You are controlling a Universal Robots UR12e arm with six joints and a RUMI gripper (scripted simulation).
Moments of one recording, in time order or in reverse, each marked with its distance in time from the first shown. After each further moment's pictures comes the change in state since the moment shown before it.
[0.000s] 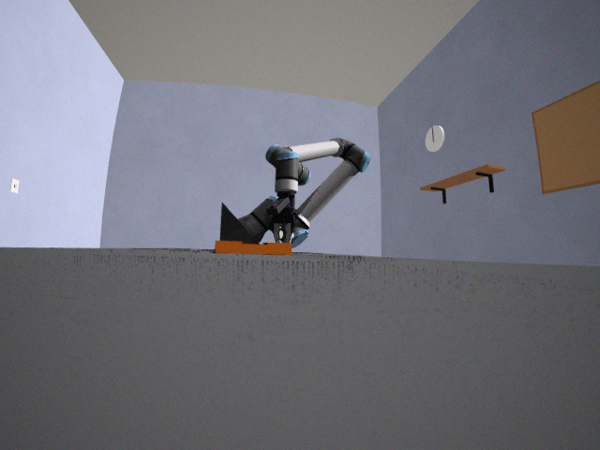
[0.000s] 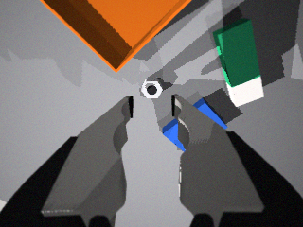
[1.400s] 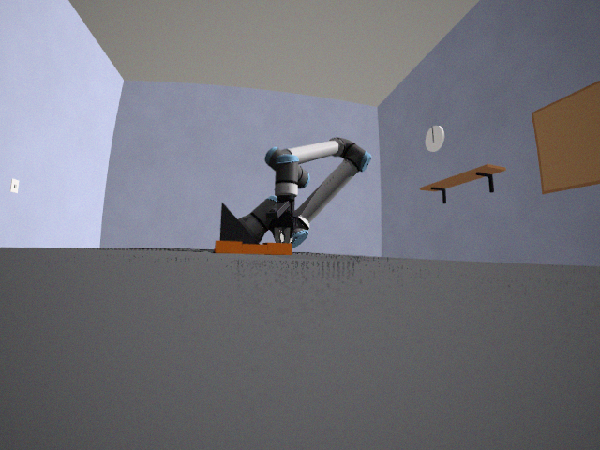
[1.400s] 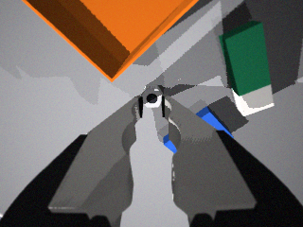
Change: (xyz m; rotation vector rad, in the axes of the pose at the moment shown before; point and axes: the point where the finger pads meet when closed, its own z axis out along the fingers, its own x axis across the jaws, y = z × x) arm 0.000 0.000 0.015 0.001 0.000 0.000
